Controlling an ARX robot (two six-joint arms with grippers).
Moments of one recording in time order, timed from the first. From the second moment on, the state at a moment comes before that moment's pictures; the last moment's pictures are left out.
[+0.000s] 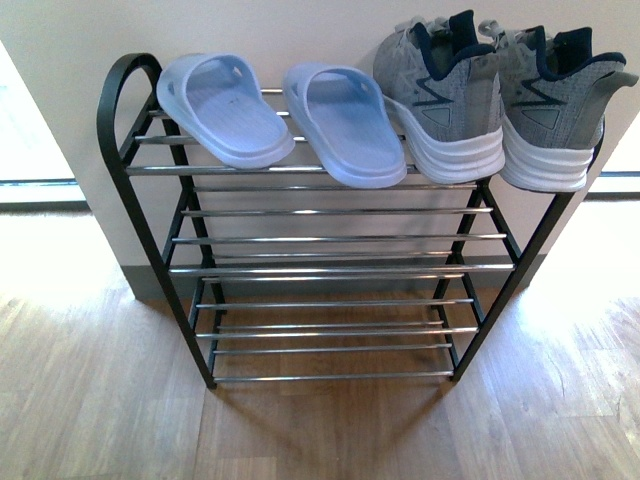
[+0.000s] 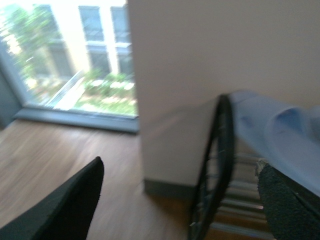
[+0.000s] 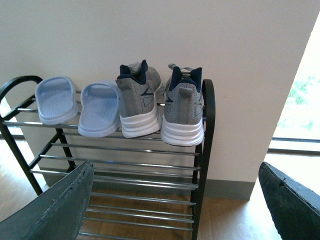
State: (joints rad) left arm -0.12 1.20 0.42 0.68 -0.22 -0.05; right arm 0.00 0.00 0.02 0.00 0.00 0.00
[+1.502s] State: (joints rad) left arm 0.00 0.35 0.01 0.35 0.00 -0.01; right arm 0.00 0.00 0.02 0.00 0.00 0.00
